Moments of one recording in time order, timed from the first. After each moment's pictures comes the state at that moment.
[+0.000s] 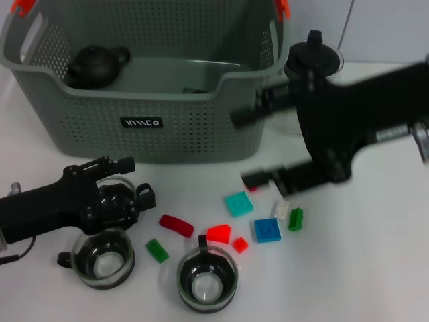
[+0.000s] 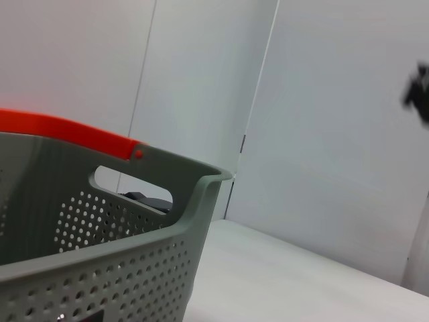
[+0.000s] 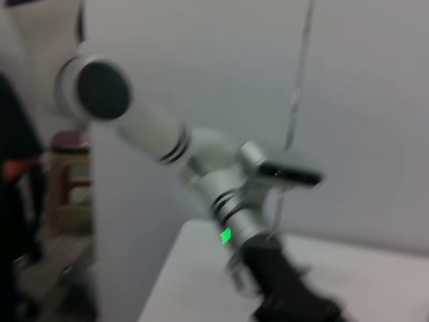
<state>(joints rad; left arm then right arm) -0.39 -2.10 0.38 0.61 2.07 1.76 -1.17 0.65 2.06 -1.06 -1.22 -1.77 -1.84 1.59</state>
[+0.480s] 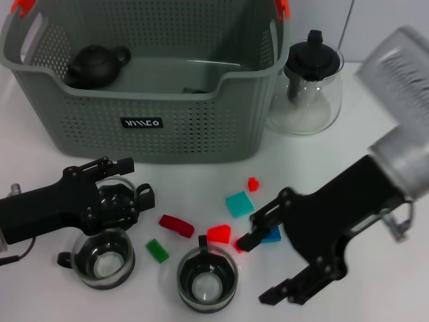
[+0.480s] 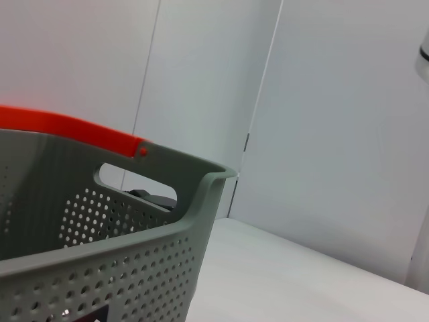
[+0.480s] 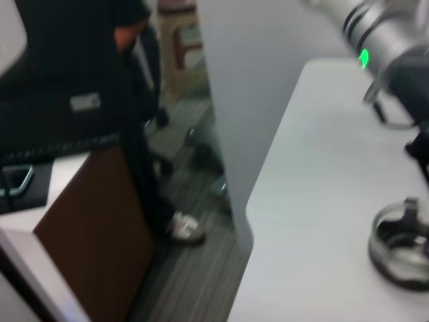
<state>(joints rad) -0.39 -2.10 0.38 0.61 2.07 1.76 -1.17 0.75 2.10 -1.22 -1.10 -2.10 -1.92 1.60</state>
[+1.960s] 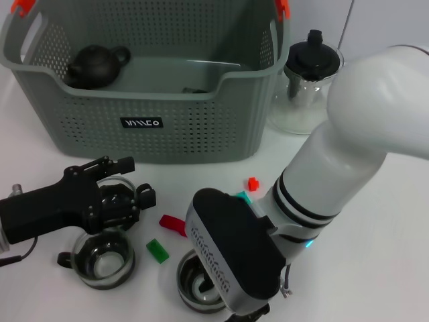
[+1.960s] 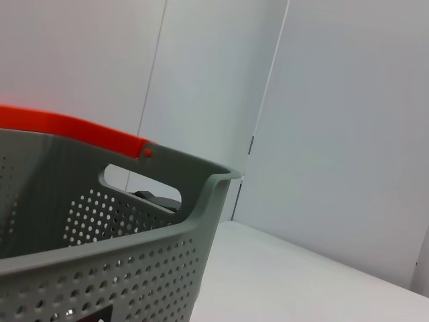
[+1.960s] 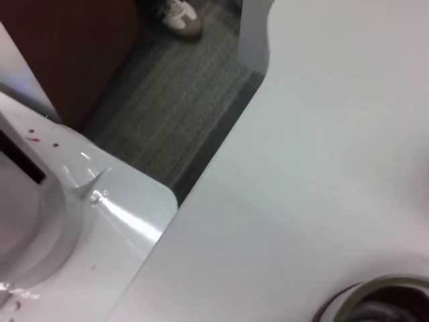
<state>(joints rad) -0.38 -2.11 0.38 0.61 2.07 1.75 -1.17 0.88 2.11 -2.05 -1.04 -2.14 -1.31 1.79</state>
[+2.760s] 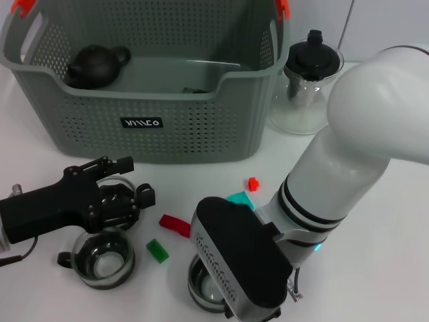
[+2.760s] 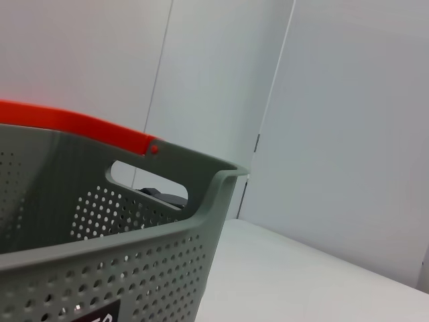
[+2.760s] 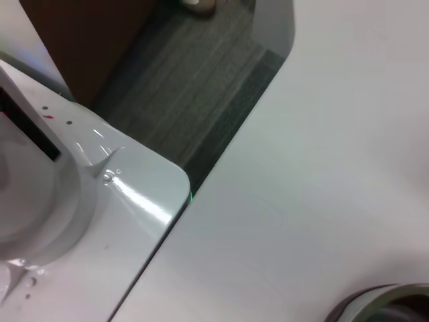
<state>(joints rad) -0.38 -2.11 0.38 0.61 2.07 1.73 -1.17 0.86 2.11 -2.06 -1.09 -2.20 -1.36 1.82</state>
